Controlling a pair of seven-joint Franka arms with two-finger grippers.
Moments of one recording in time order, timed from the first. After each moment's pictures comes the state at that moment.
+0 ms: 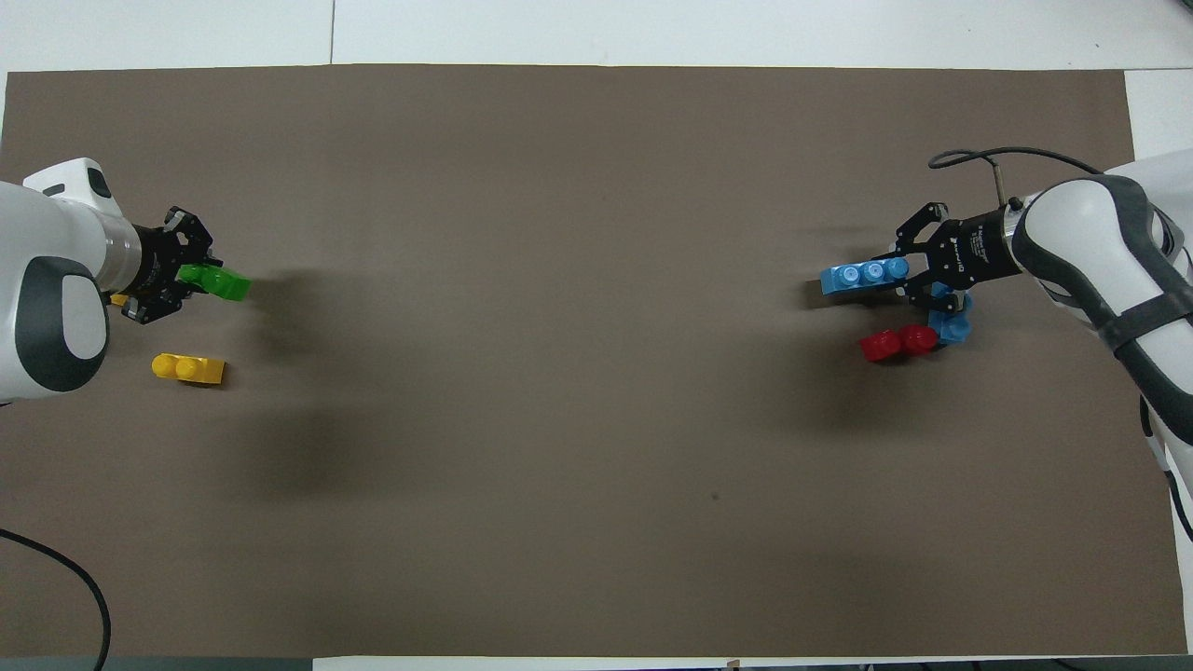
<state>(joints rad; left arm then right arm) 0.12 0.25 -0.06 -1.96 -0.01 2.33 -0.96 -0.19 0.44 0.05 -1.81 0.58 2.06 0.97</state>
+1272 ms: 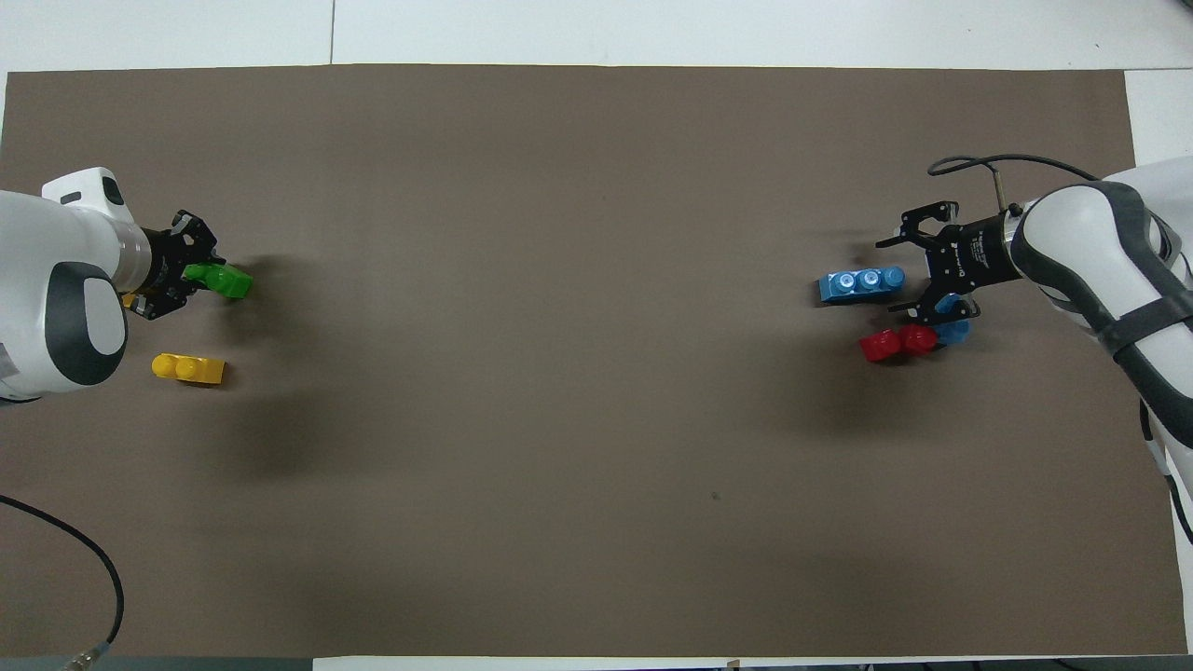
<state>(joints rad) 0.15 0.34 -0.06 -1.96 -0.01 2.44 -0.90 -0.19 0.39 0.06 -1.81 0.57 2.02 0.97</state>
